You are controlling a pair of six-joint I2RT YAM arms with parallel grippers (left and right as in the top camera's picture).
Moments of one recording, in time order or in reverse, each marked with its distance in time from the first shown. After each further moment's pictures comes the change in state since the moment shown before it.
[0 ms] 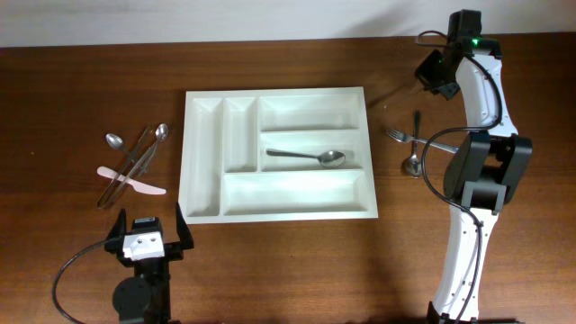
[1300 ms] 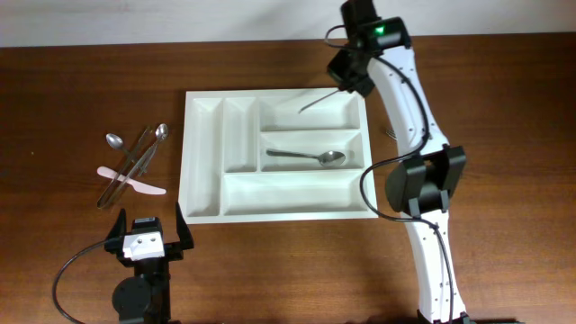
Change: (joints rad) left arm 0.000 0.000 0.000 0.000 0.000 0.000; right arm 0.409 0.010 0.315 -0.351 0.053 0.343
